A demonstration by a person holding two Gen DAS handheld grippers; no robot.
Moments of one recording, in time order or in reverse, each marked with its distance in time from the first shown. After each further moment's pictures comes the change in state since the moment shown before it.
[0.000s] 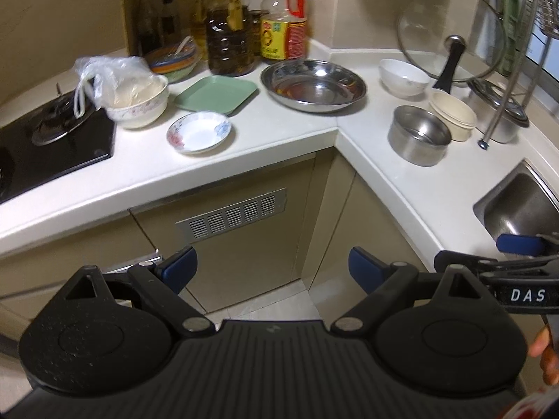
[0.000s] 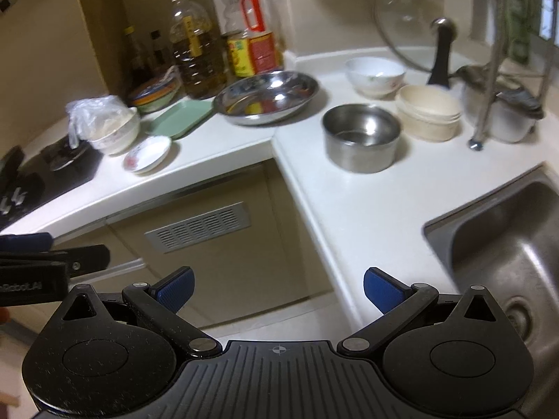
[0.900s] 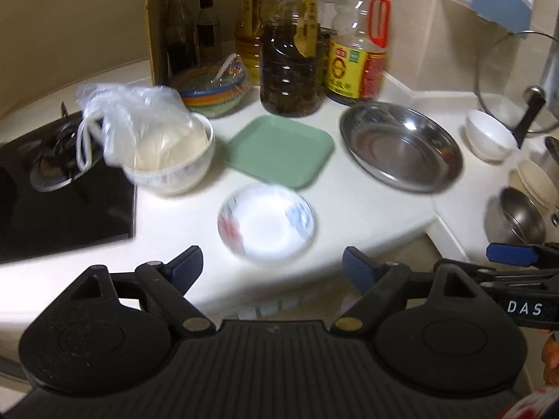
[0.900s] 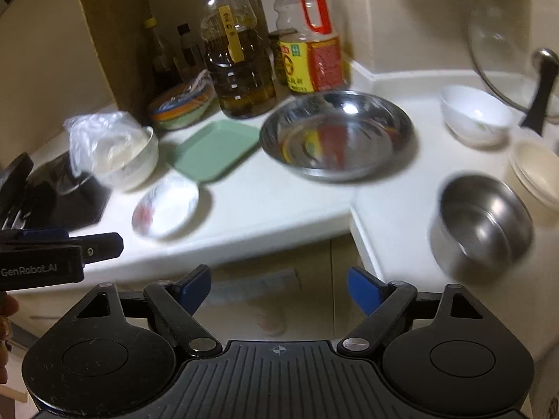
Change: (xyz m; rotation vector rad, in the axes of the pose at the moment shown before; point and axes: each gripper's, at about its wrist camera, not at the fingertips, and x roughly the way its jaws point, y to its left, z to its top) left arm 0.121 0.095 0.128 -0.053 -0.022 0.050; right arm 0.147 0.053 0.131 -0.068 0.004 0.079
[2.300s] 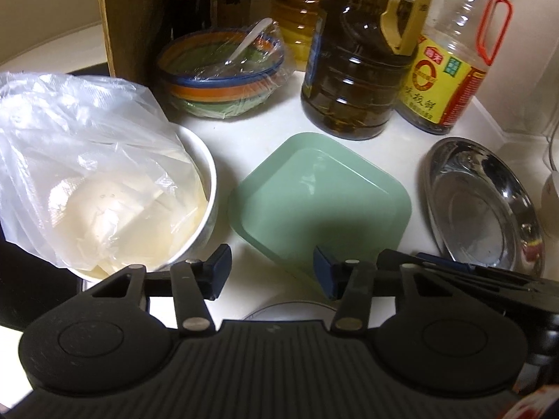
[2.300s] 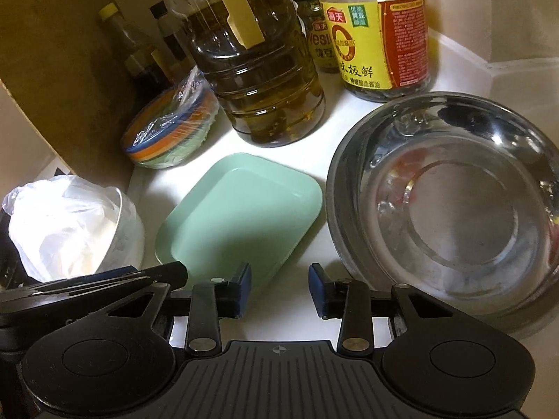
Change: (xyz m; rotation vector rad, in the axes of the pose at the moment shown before) left arm 0.154 0.037 0.086 -0.159 0.138 0.011; right arm 0.176 0.026 0.107 0.112 0.105 0.105
